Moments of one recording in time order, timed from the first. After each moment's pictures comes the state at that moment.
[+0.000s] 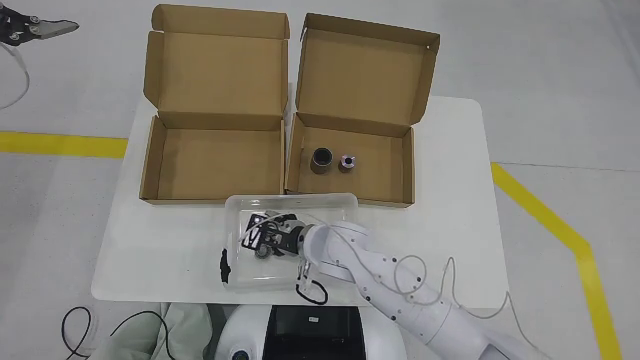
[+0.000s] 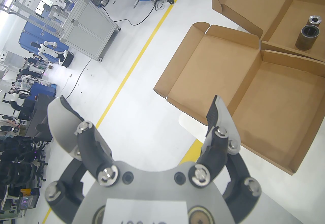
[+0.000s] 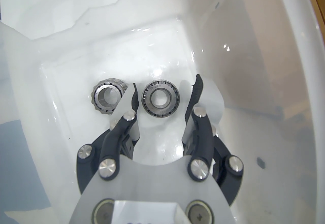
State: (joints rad) left arm 0.56 -0.16 -1.11 -1.50 0.89 -0.82 -0.11; right arm -1.05 -1.48 0.55 -1.36 -1.43 -0.38 0.54
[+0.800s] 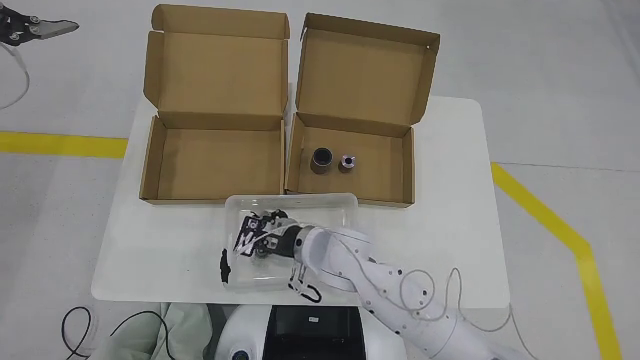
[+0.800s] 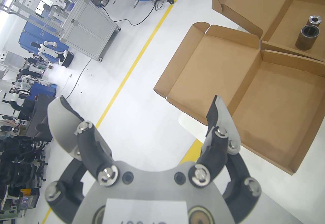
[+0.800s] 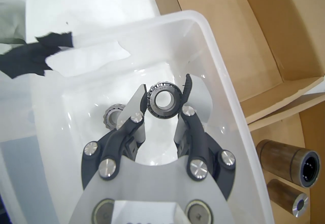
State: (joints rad) left arm 0.56 -0.16 -1.11 -1.50 0.89 -0.82 -0.11; right arm -1.13 -1.46 0.60 -1.50 -1.53 -0.39 0.38
